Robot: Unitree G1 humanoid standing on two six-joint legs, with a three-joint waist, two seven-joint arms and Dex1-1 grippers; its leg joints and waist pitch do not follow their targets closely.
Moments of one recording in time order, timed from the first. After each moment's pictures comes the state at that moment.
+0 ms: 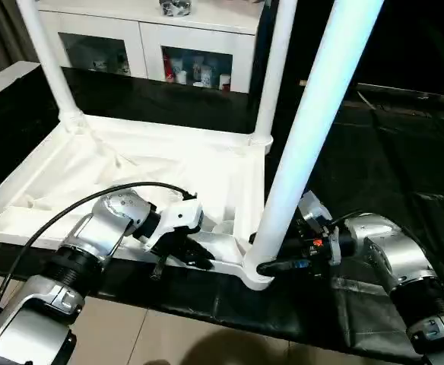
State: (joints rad) left arm -0.63 0.47 -0.40 0.52 0.01 0.08 -1.54; right arm -0.47 -0.41 0.20 0.48 0.27 0.22 1.56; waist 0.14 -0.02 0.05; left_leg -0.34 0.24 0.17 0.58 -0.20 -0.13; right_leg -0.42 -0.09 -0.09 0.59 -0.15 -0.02
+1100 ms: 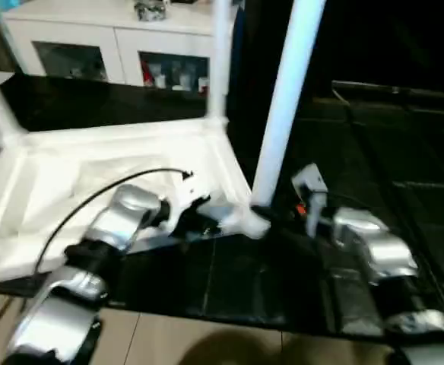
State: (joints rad) left arm -0.73 0.26 -0.25 0.72 0.06 0.32 -1.02; right arm -0.54 -0.17 0.02 0.52 0.12 0.29 0.72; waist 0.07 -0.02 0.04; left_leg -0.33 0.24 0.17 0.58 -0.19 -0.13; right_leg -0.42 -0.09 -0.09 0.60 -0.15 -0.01
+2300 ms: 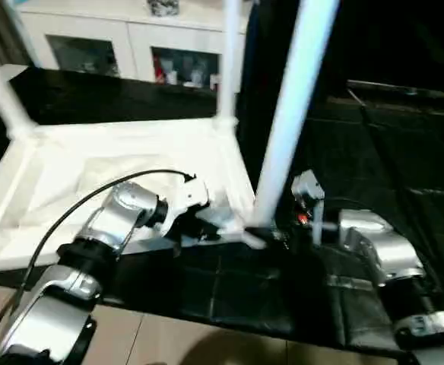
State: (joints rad) left arm -0.68 0.40 -0.34 0.65 0.05 0.10 -1.37; right arm -0.48 -0.36 0.14 0.46 0.23 0.27 1.28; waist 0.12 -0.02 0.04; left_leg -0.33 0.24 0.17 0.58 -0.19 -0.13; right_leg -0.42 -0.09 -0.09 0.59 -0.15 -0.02
